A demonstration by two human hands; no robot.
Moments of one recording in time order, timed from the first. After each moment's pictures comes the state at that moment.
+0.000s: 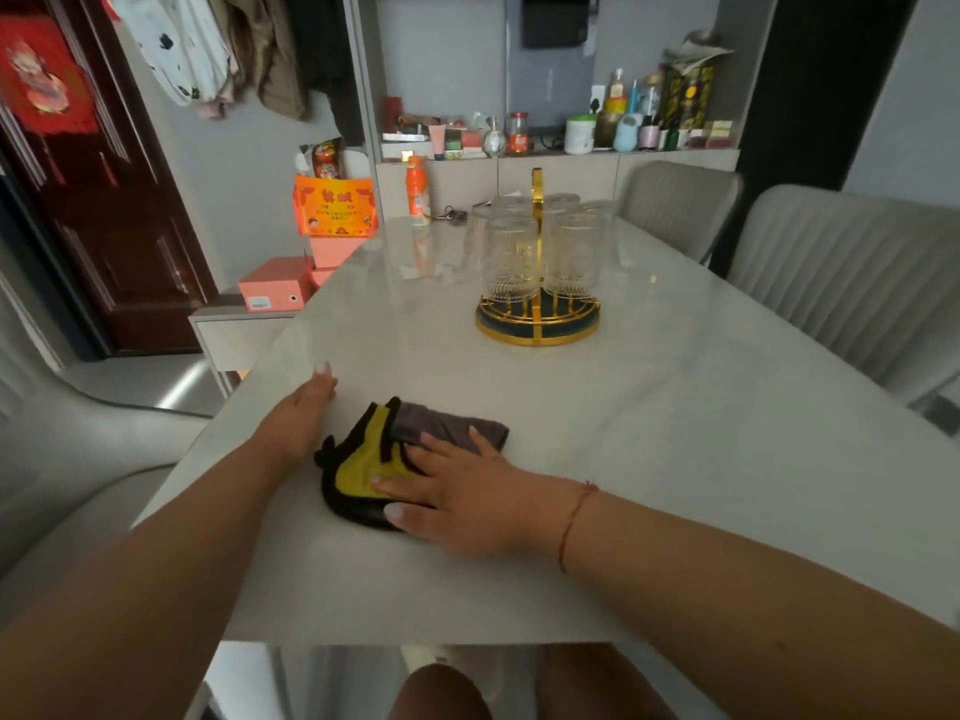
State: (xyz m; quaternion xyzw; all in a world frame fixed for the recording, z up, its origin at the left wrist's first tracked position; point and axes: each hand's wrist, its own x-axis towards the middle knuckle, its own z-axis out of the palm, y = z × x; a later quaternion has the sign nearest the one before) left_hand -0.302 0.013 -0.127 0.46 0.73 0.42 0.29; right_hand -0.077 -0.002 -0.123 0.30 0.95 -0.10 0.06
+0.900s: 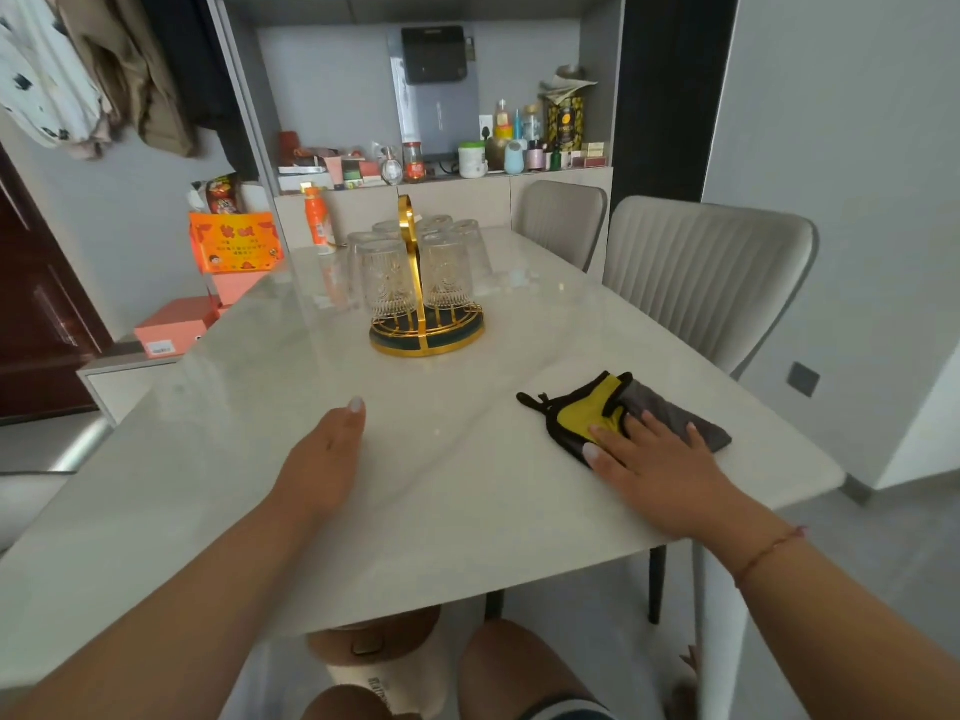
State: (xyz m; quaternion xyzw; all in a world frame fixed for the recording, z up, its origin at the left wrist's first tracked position) left_hand -0.148 -0.015 -0.129 0.58 0.67 0.40 0.24; right_hand 0.180 -0.023 -0.128 0.66 0.75 -0.08 -0.04
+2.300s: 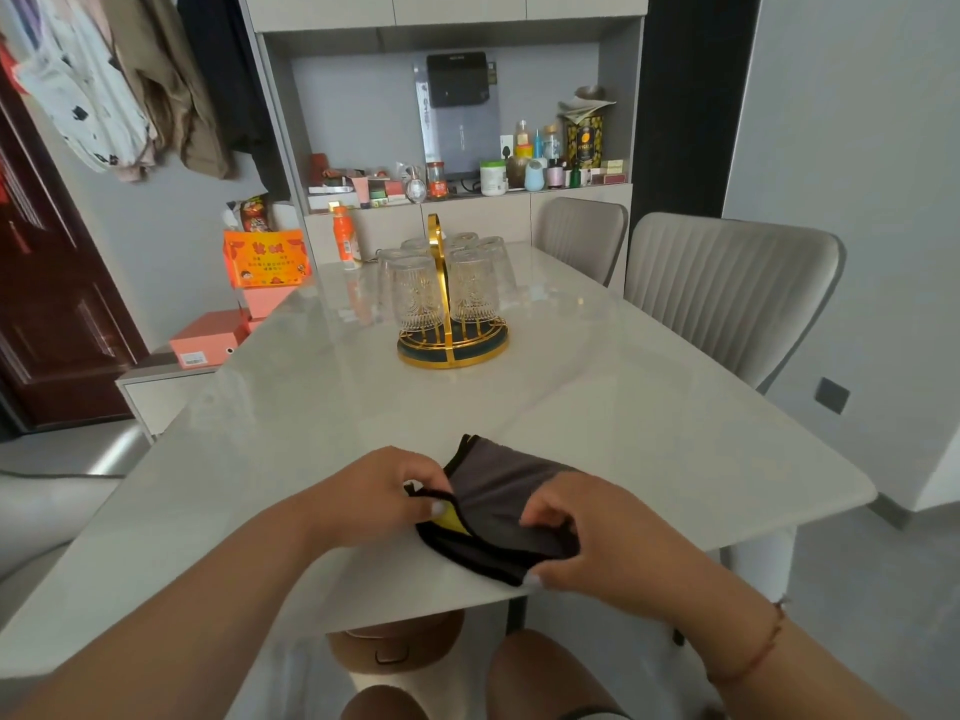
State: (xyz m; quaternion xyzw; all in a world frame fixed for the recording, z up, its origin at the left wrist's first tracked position) left_hand -0.141 -0.044 -0.089 0.80 0.53 0.15 0.26; right_hand 0.108 -0.088 -0.103 0.47 0.84 -0.18 -0.21
